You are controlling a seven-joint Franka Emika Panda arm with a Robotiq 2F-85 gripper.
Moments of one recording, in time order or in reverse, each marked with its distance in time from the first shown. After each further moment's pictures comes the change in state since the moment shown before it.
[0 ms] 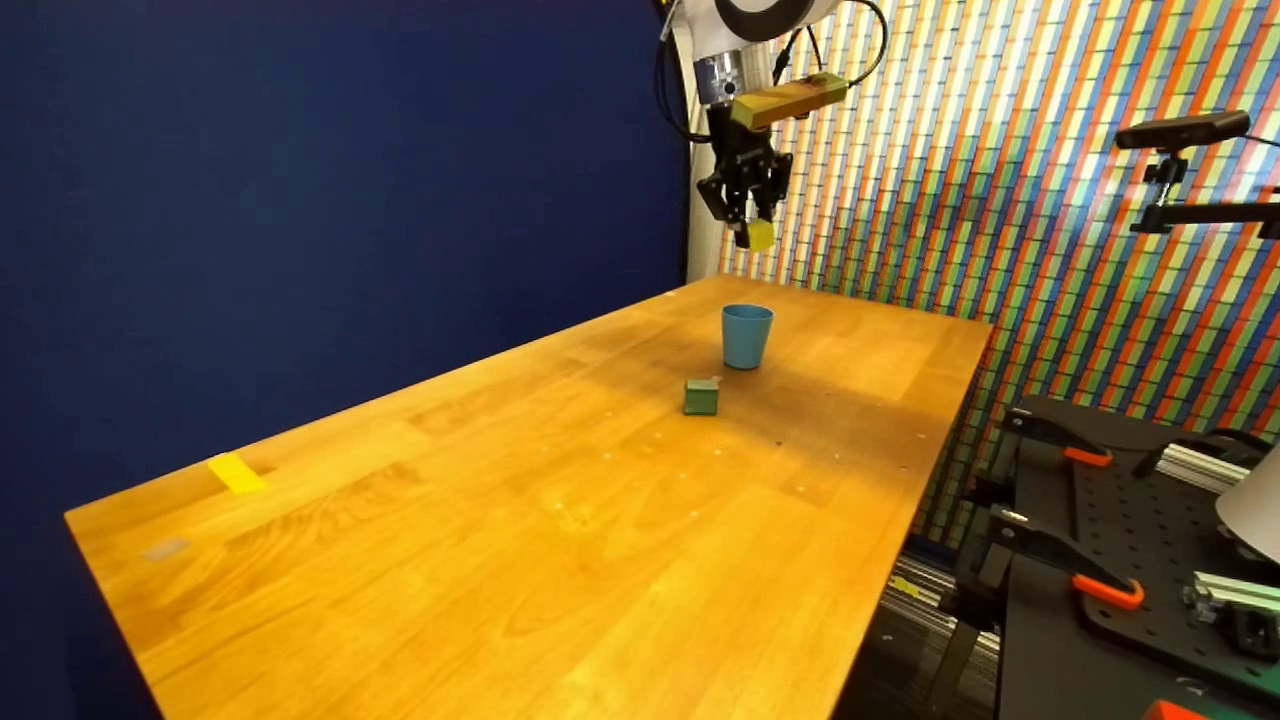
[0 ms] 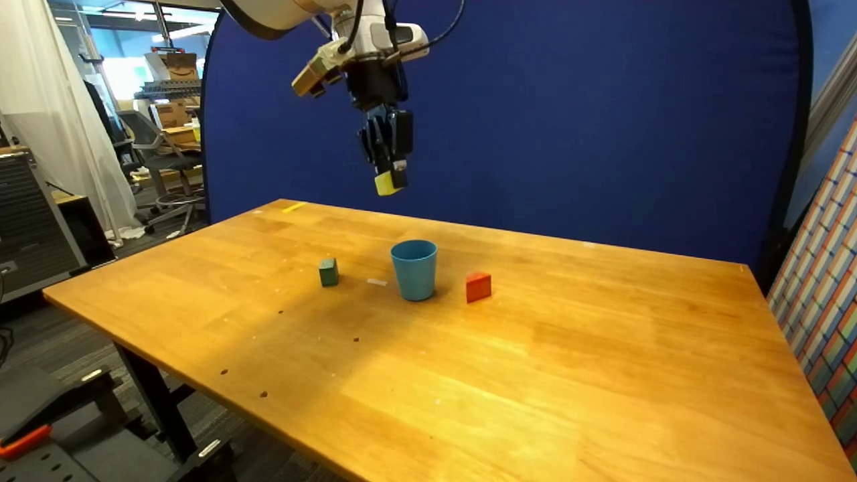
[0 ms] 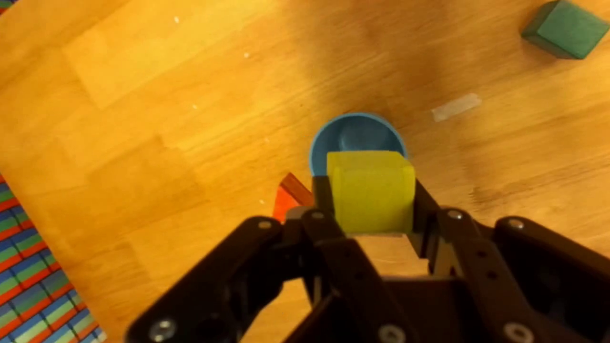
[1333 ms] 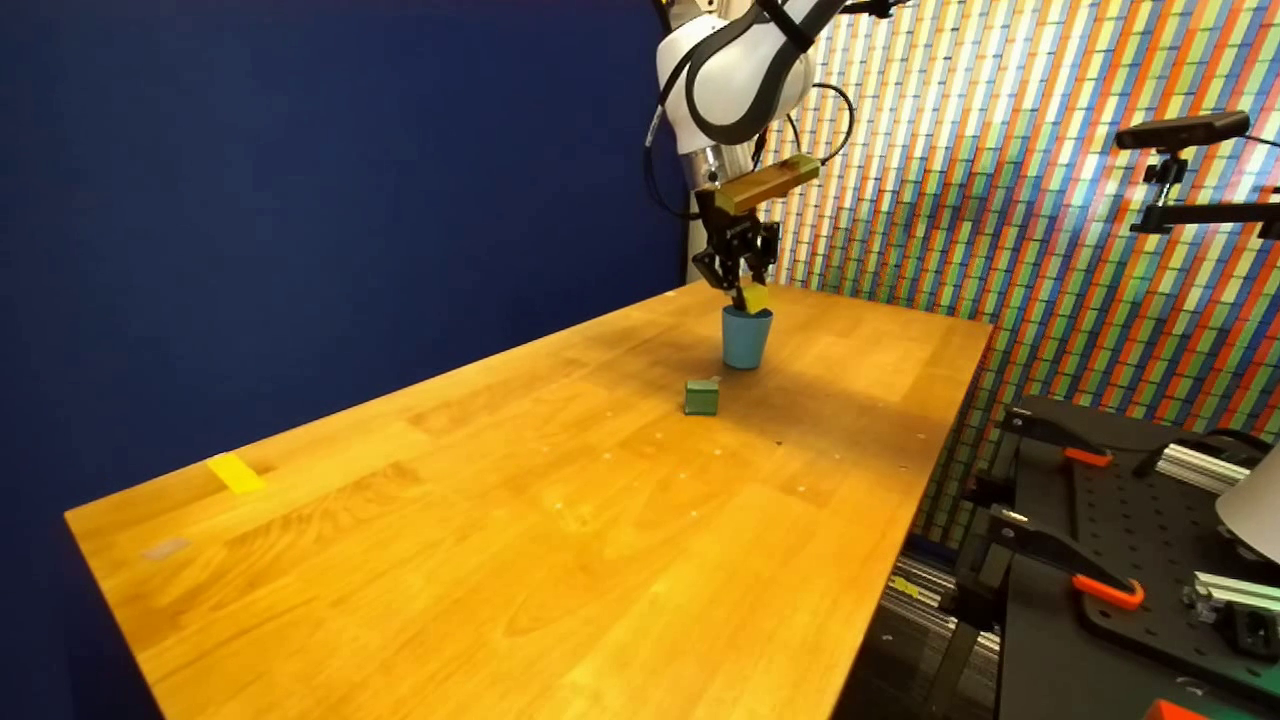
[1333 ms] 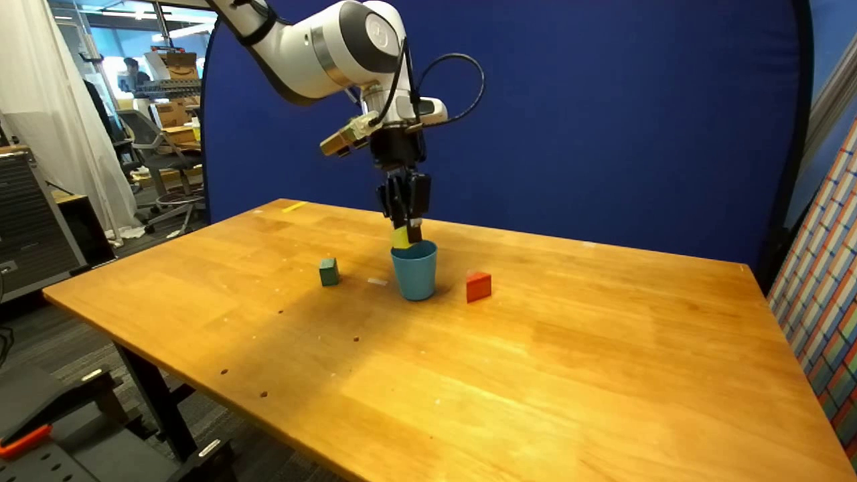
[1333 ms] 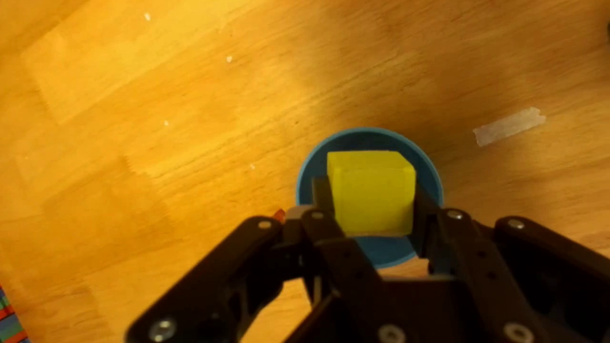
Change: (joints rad) arm -0.038 0.231 0.020 0.104 0.001 0.028 0.000
